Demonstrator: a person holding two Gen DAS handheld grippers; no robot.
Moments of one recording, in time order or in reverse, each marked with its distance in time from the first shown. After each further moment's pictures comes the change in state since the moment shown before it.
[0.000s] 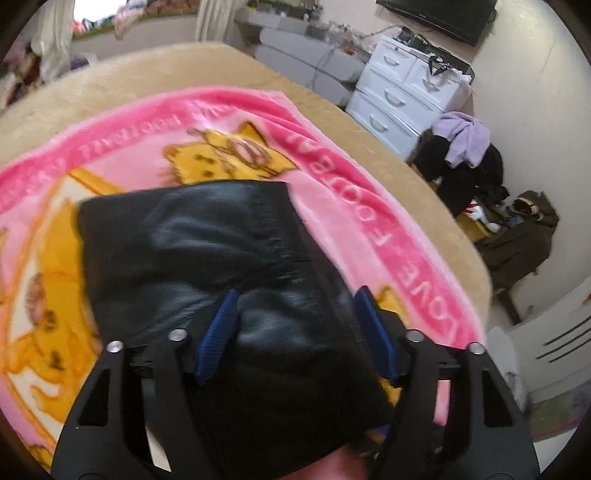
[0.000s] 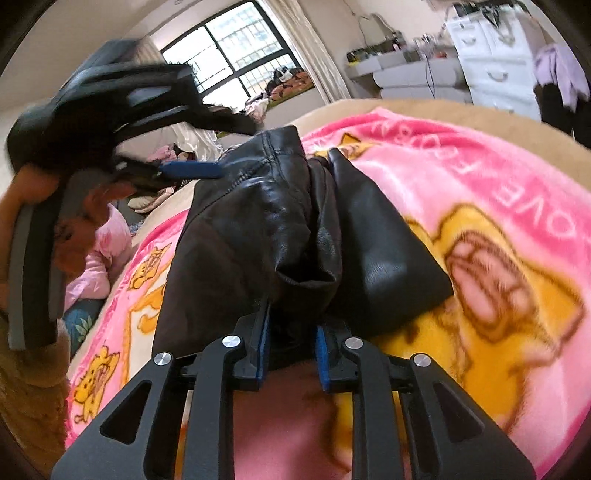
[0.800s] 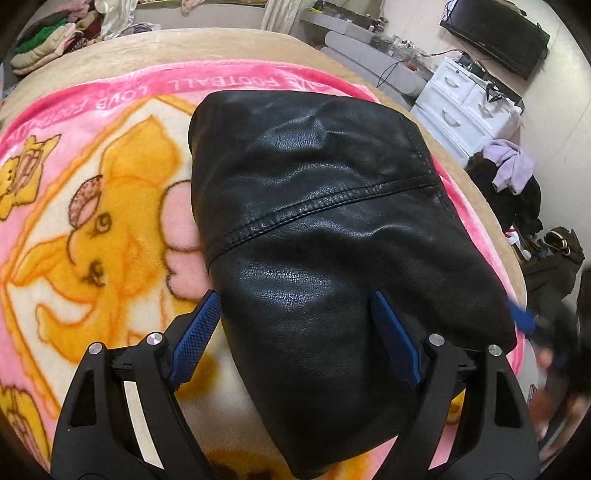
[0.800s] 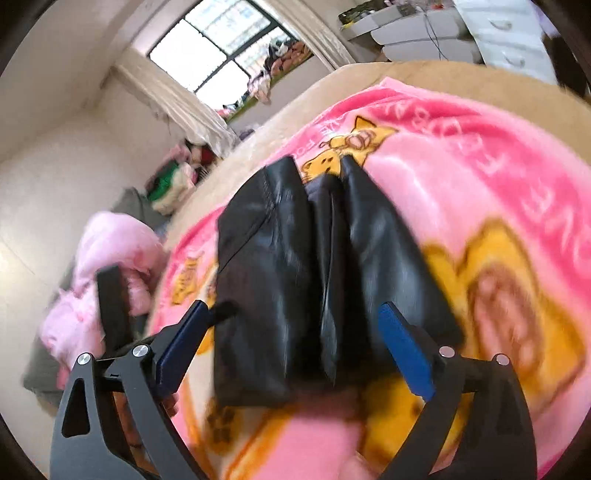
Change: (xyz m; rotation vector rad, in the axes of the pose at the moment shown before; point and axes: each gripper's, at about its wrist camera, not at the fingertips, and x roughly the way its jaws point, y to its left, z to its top) left arm 0.000 0.091 -0.080 -0.193 -0.011 0.078; right arm -0.003 0.004 0.081 0.109 0.153 0.106
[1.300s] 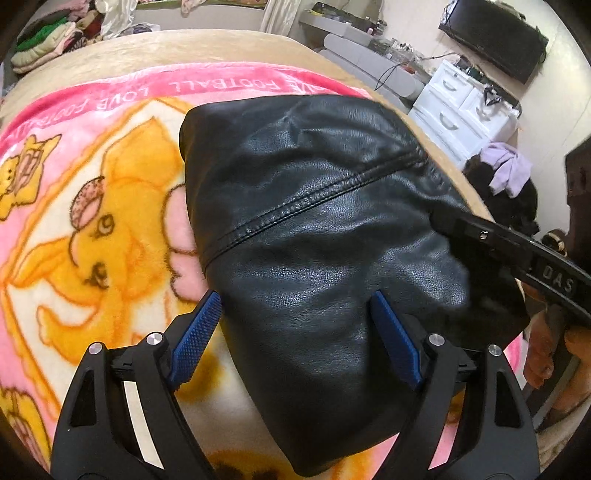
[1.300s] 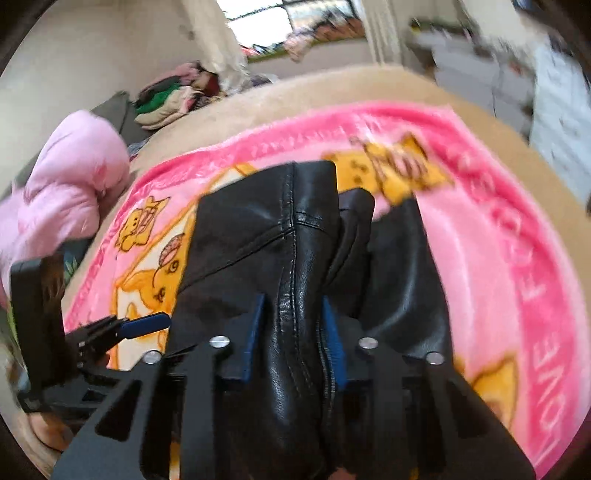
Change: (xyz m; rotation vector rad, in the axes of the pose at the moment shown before) left arm -0.008 0.009 0.001 -0.013 -0.008 -0.030; right arm 0.073 0.073 0.034 -0.391 0.128 -0.172
